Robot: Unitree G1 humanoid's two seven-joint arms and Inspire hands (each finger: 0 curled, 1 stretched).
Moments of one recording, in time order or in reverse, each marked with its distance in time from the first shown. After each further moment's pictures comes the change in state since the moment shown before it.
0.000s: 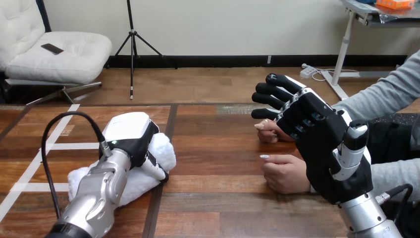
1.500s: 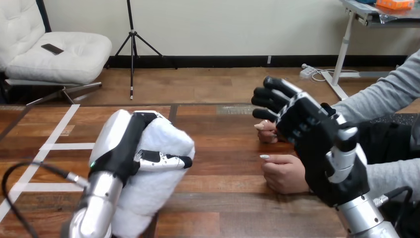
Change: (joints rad) left arm 0.393 -0.064 0.262 -0.515 -0.380 -0.162 0.052; right arm -0.001 -0.006 -0.003 0.041 -0.049 0.000 -0.007
